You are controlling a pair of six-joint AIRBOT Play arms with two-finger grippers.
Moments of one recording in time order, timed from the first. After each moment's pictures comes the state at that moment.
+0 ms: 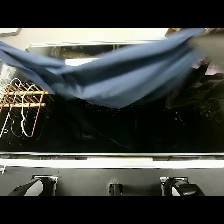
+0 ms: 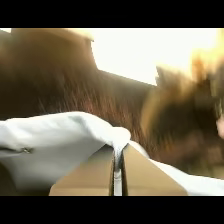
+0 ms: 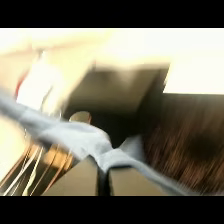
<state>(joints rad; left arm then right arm) 0.54 -1.00 1.81 -2.24 1.25 1.49 0.09 -0.78 1.78 -1.01 1.19 1.66</state>
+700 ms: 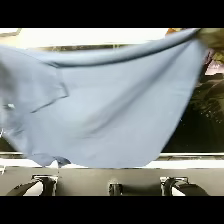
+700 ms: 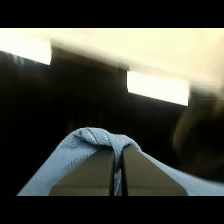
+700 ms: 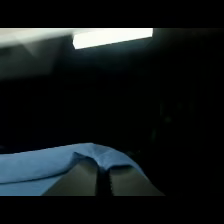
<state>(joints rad) 0.38 -1.14 1.76 -2.05 1.19 1.50 0.08 -1.24 2.02 -1.36 1.38 1.81</state>
